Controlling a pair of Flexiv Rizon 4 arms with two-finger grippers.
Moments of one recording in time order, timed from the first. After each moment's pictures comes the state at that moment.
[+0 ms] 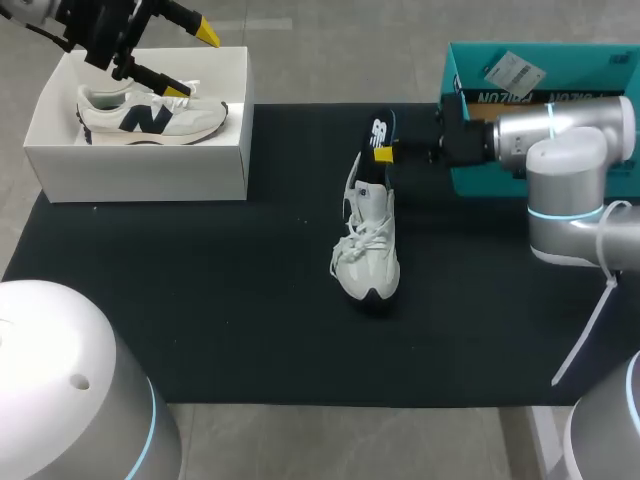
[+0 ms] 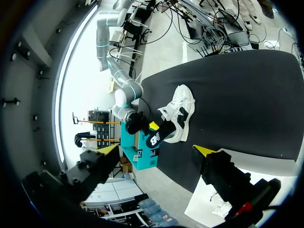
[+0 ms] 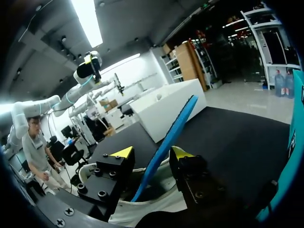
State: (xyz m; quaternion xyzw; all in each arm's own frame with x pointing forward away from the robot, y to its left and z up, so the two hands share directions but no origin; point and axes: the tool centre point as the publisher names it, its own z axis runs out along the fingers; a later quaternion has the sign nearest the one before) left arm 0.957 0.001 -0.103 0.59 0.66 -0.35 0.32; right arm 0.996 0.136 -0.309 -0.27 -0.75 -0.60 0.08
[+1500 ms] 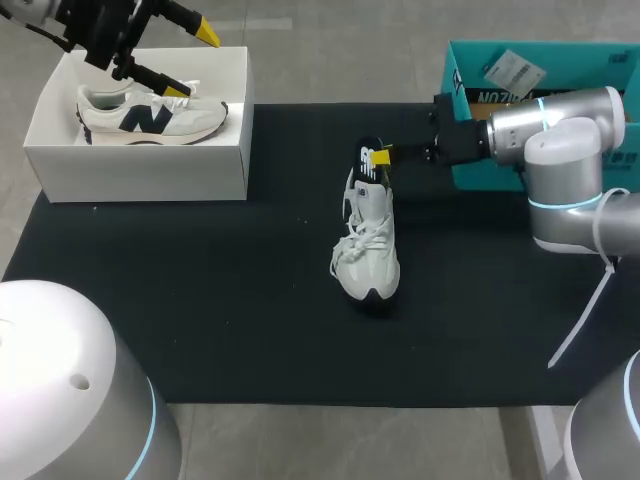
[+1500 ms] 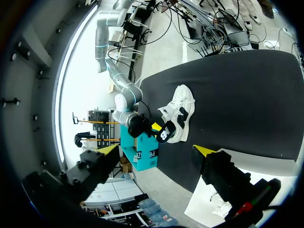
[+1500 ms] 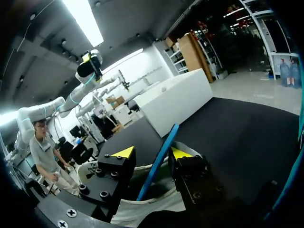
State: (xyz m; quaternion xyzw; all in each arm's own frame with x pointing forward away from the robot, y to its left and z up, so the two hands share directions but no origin) left arm 0.957 0.001 -0.103 0.59 0.66 -0.35 0.32; right arm 0.996 0.142 -0.317 -0.26 -0.76 -0.58 0.13
